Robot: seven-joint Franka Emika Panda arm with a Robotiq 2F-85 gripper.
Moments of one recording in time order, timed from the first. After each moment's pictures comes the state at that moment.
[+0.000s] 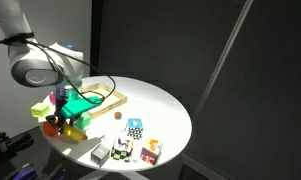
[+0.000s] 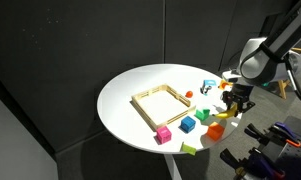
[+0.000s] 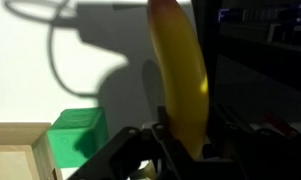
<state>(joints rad) -0.16 0.13 0.04 -2.77 0.20 2.83 -1.82</state>
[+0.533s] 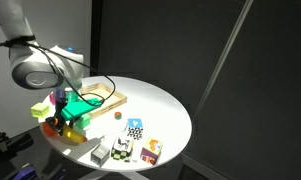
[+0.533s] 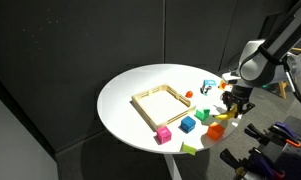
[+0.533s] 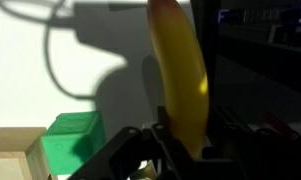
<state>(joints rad) -0.17 0.16 0.04 -2.76 0.20 2.85 -1.82</state>
